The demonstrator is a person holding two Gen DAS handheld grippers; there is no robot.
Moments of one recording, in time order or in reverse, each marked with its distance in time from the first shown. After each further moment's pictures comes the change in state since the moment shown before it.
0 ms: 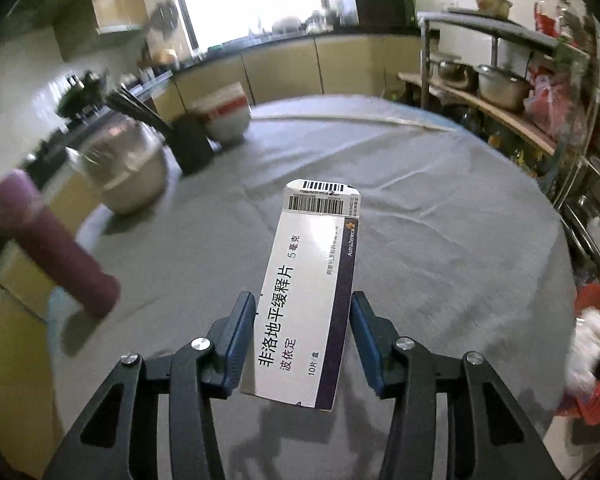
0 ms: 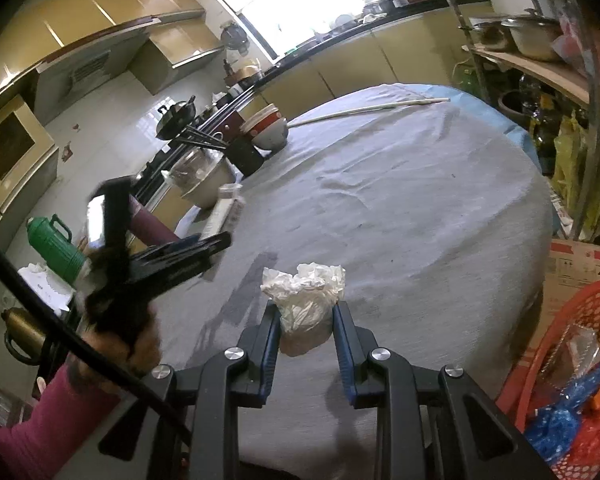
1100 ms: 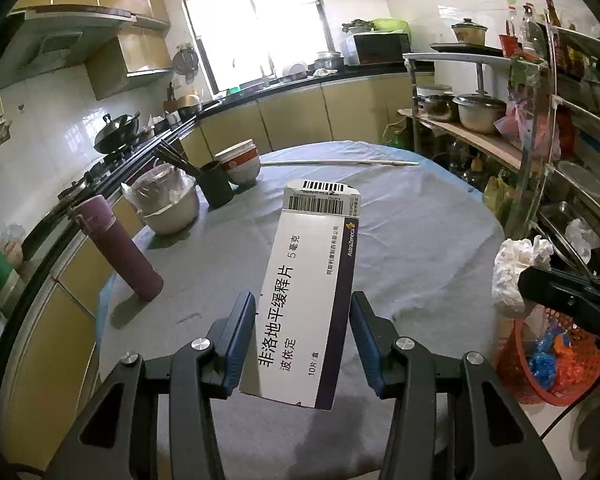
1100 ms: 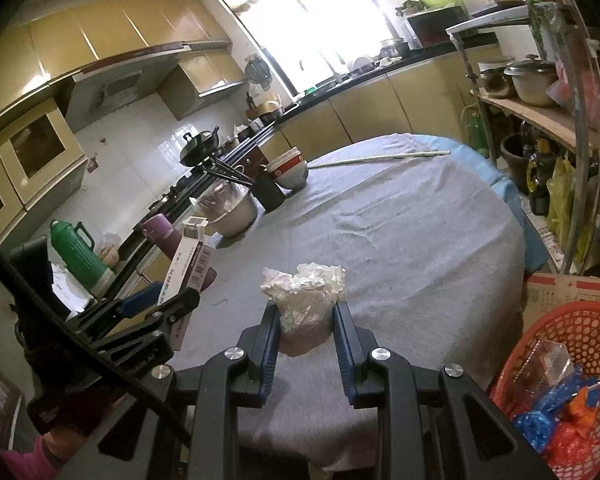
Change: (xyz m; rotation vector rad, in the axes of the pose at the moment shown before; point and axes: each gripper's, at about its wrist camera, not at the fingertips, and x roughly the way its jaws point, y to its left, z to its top) left arm -0.131 -0.058 -0.036 0.008 -0.126 0.085; right arm -0.077 0.012 -0.007 -0.051 -0.145 0.036
